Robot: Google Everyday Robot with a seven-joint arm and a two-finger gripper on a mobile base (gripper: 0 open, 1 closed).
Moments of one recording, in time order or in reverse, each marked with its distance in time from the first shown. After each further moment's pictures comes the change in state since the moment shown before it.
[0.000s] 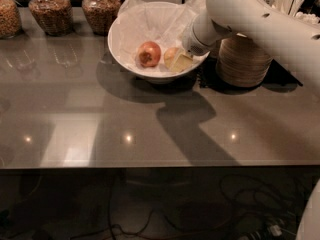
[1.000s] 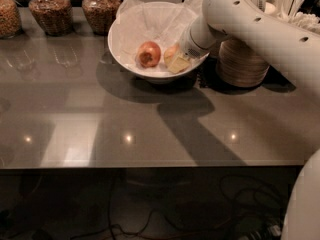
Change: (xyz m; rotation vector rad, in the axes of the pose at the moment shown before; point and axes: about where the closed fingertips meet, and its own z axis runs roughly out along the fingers) arm 0.006 0.001 0.020 -0.020 0.006 0.027
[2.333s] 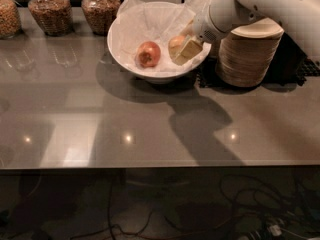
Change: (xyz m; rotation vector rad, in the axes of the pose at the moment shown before) arm -0.023 -0.012 -0.071 0.011 -0.131 0.010
